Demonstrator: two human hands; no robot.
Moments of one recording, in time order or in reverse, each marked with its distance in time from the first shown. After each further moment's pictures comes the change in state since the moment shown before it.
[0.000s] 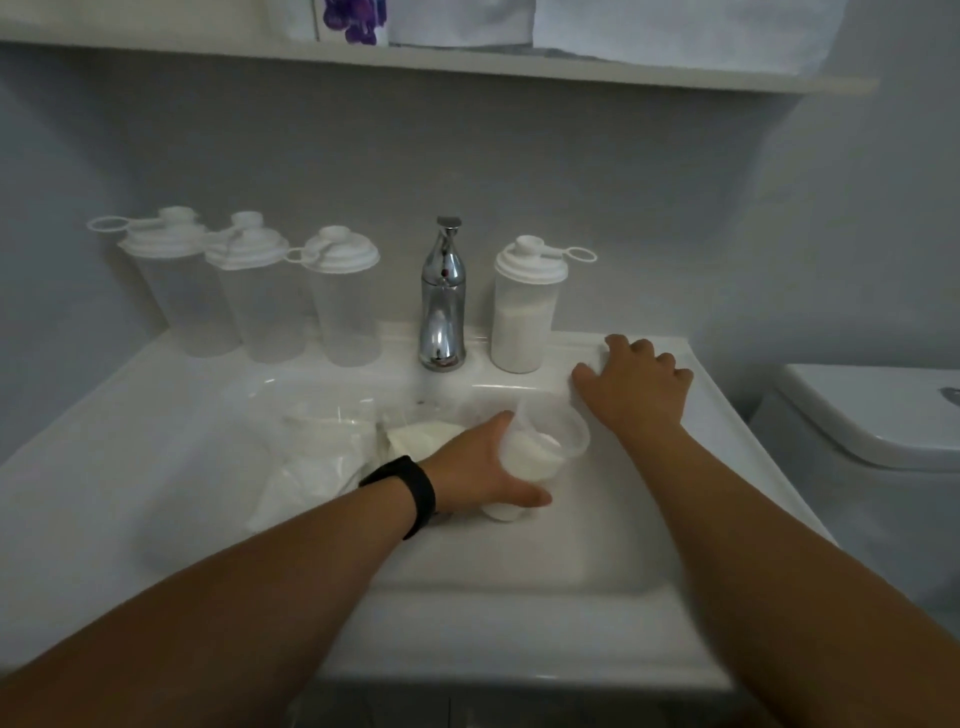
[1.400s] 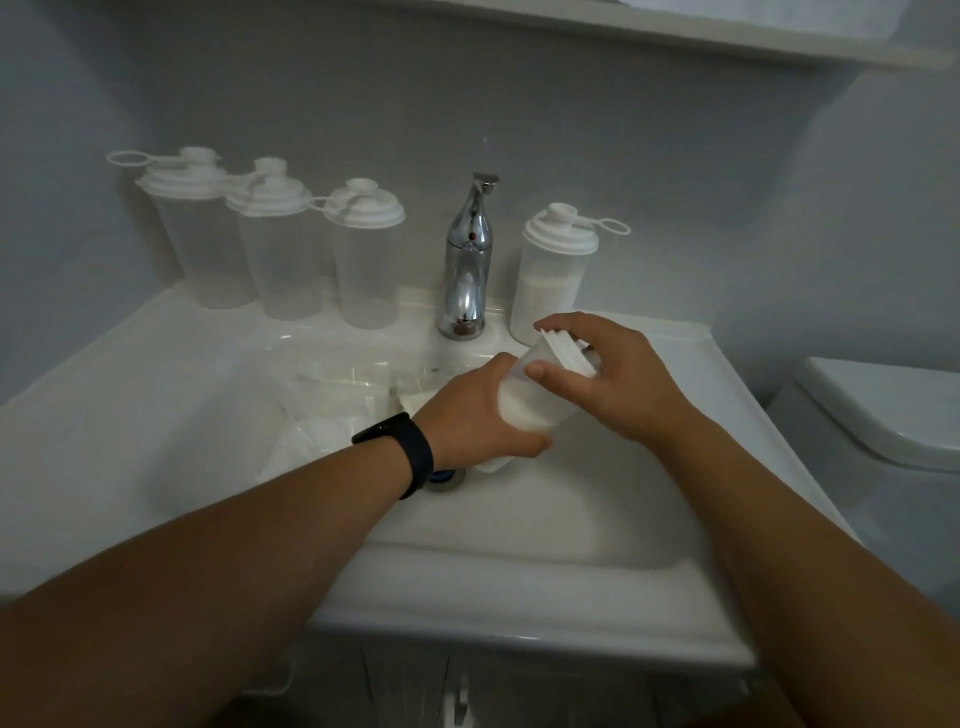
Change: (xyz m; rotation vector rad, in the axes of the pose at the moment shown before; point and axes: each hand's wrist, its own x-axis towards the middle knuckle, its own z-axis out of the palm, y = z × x) left_hand -0.027 0.018 -0.023 0.047 0.181 0.096; right_hand -0.052 -0.018 -0.038 0.708 -0.129 -0.601
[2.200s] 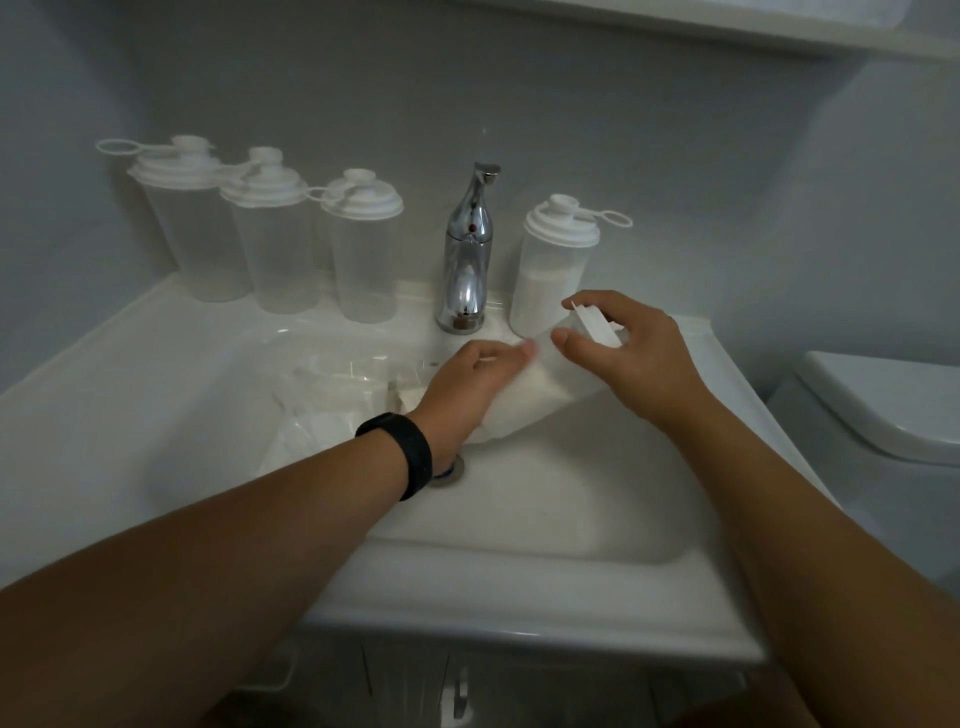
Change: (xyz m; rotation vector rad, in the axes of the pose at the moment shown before) left_hand -0.002 0.016 0.000 -0.650 0.133 -0.291; right_hand 0.003 0.003 -0.009 0.163 0.159 0.137
